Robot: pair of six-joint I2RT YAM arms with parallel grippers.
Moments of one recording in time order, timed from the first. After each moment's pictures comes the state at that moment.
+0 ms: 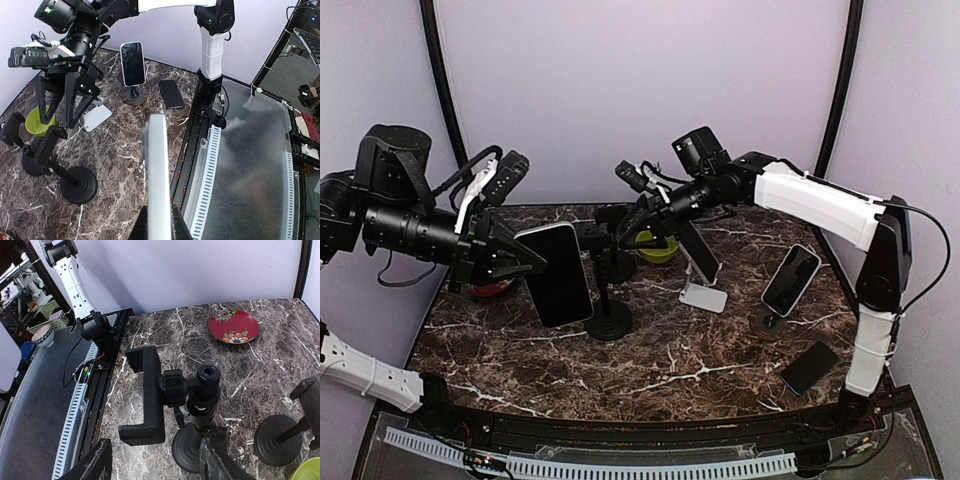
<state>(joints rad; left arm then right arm) -1.13 1.05 1.54 -1.01 0.17 -0.08 0.77 1.90 1.82 -0.66 -0.90 -0.34</state>
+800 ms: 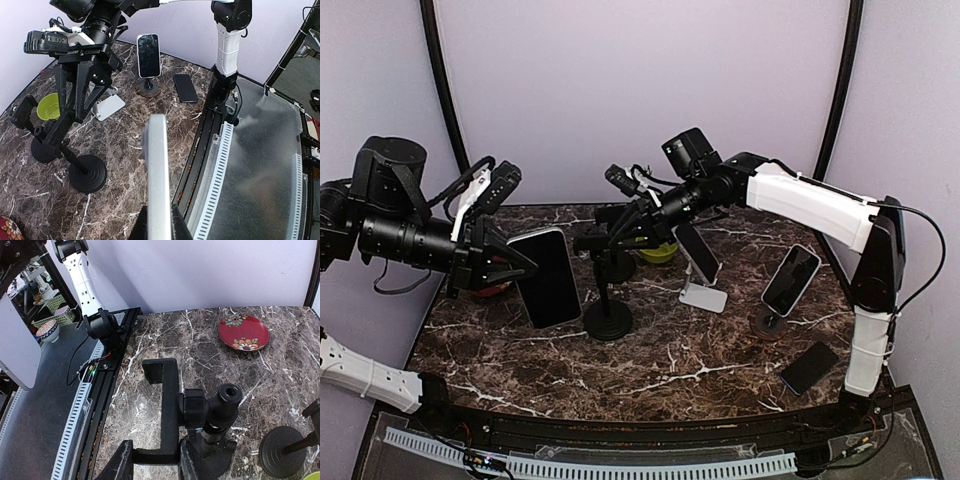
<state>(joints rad) -1.13 1.00 1.49 -1.03 0.11 -0.11 0.81 1.94 1.87 -0.67 -0.91 -0.37</state>
